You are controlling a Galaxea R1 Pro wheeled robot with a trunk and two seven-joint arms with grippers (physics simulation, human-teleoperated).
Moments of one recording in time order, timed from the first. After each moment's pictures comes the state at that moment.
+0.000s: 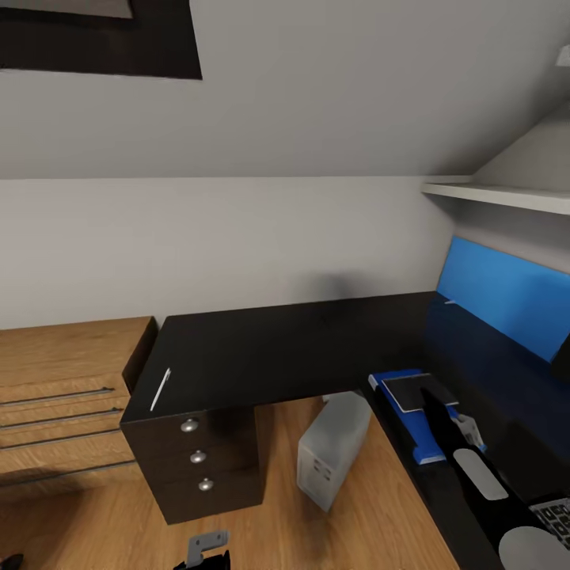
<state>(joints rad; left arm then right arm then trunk) -0.34 0.03 -0.90 -0.47 0.98 -0.15 0.39 -0.54 -0.22 -0.03 -0.66 -1.33 -0.05 0.11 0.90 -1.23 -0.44</state>
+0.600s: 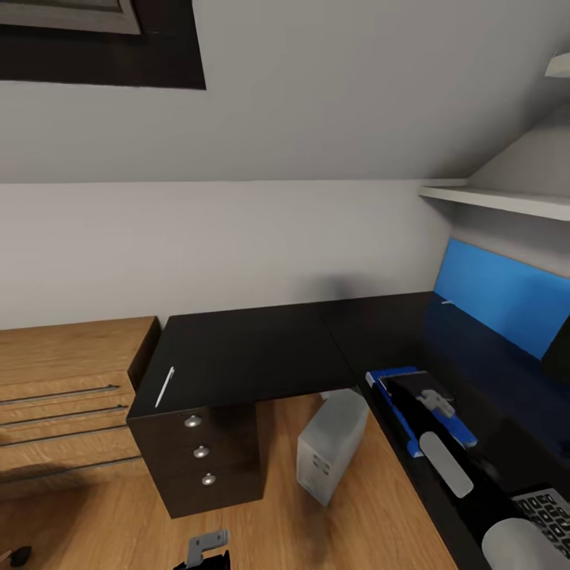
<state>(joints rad) -0.34 0.03 -0.90 -0.47 0.98 -0.14 0.40 -0.54 -0.21 0.20 -0.86 -1.03 -0.05 -0.15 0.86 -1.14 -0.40</state>
